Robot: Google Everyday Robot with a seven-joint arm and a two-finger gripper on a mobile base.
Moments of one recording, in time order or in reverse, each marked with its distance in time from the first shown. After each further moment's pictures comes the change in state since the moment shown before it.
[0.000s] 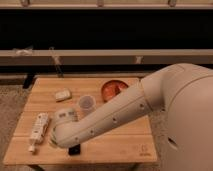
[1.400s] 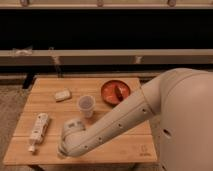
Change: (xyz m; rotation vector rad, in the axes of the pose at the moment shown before) arm -0.040 -0.024 0.026 0.070 -0.038 -0.063
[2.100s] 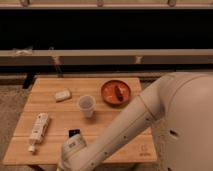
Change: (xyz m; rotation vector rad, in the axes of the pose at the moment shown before) arm -0.041 -0.049 0.009 0.060 0.012 -0.041
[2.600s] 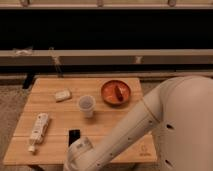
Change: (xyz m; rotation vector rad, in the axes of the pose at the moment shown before) arm -0.023 0.002 0.012 0.032 -0.011 0.053
